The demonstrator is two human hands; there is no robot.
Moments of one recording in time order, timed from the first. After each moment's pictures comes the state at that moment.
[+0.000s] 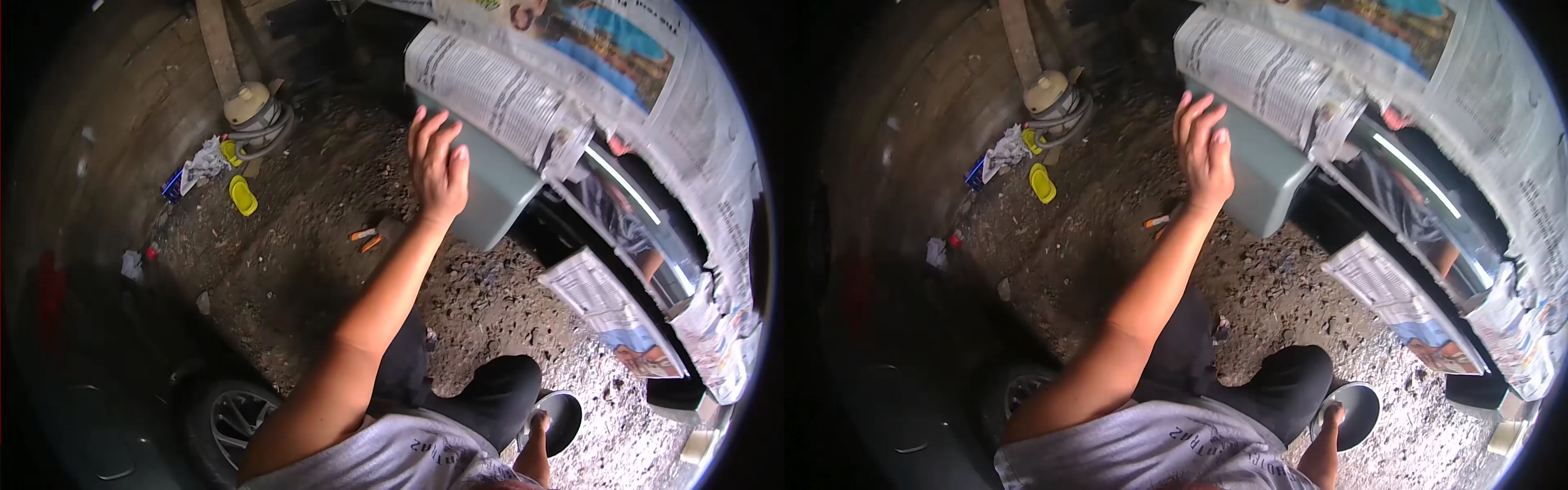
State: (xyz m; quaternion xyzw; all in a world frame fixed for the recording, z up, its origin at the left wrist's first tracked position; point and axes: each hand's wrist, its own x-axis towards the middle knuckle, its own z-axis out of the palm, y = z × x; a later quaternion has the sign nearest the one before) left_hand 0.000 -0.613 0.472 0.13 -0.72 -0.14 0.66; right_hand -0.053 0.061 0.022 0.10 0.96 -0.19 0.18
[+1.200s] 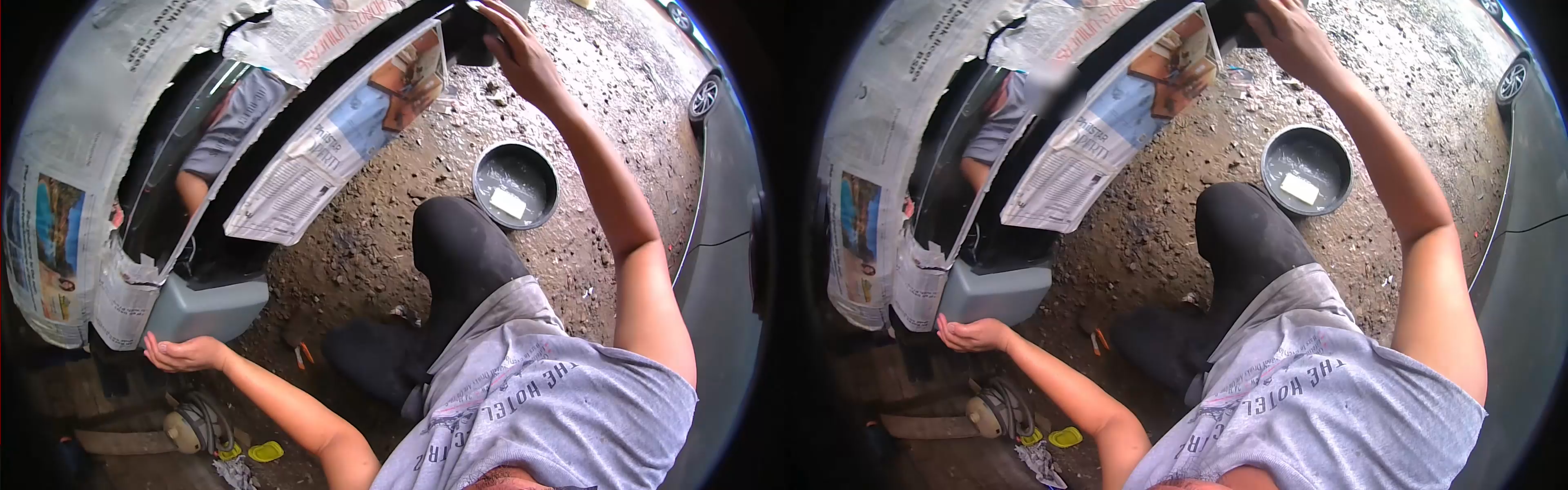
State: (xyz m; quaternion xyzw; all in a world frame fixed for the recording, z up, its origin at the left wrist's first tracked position) left_hand -0.009 -0.616 0.462 0.07 -0.73 -0.04 0.68; right_hand -0.110 0.012 0.471 -0.12 0.89 -0.20 -0.39
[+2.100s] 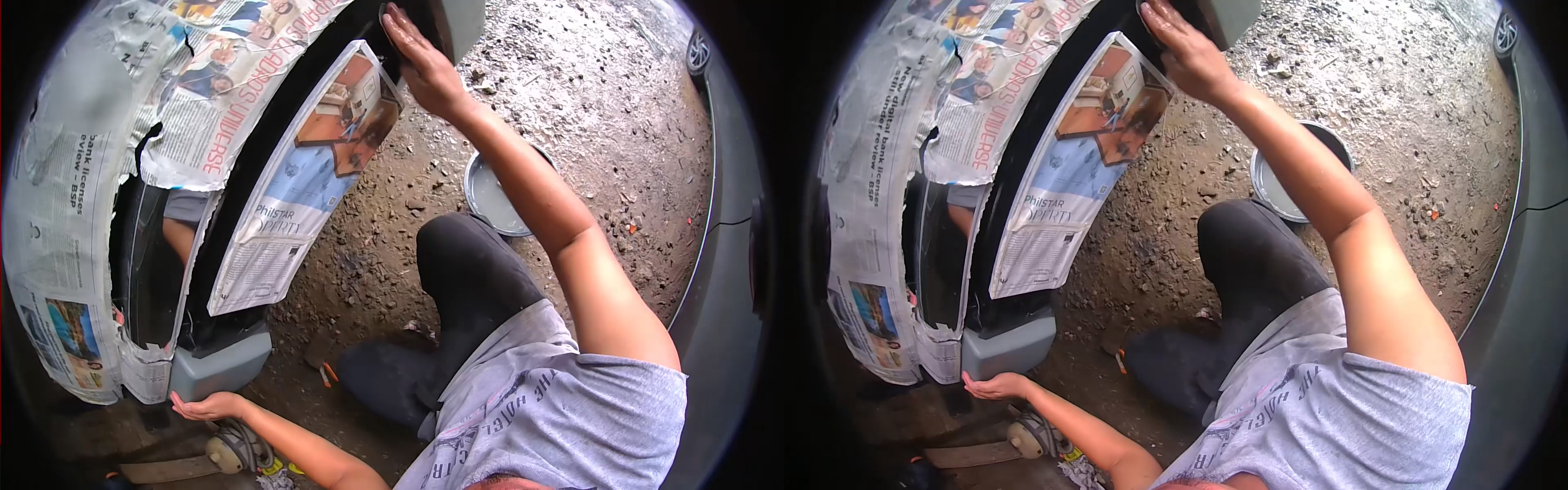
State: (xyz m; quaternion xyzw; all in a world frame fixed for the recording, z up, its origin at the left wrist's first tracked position) left_hand -0.006 -0.614 0.457 0.08 -0.75 -0.02 0.66; right_hand -0.190 -0.016 0.390 -0.17 0.77 -0.35 -0.51
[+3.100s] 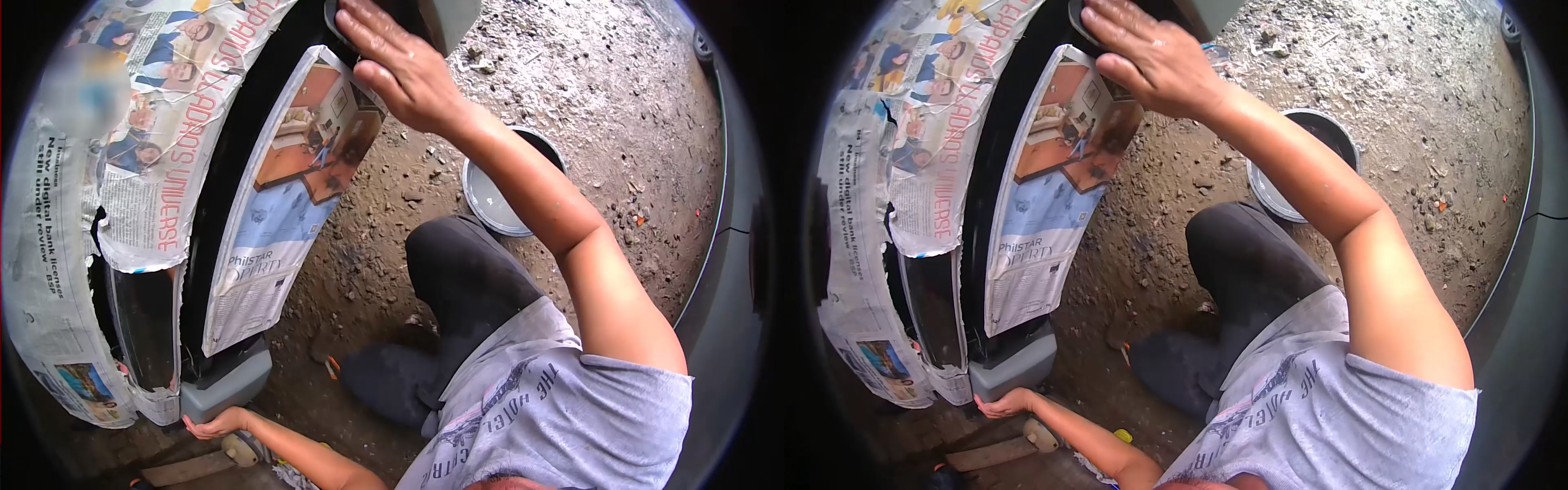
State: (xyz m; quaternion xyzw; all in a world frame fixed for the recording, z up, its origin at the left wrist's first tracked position) left_hand -0.013 -0.621 0.456 0.09 -0.73 0.08 0.67; right_hand -0.194 -0.005 0.387 -0.18 0.79 -0.34 -0.47
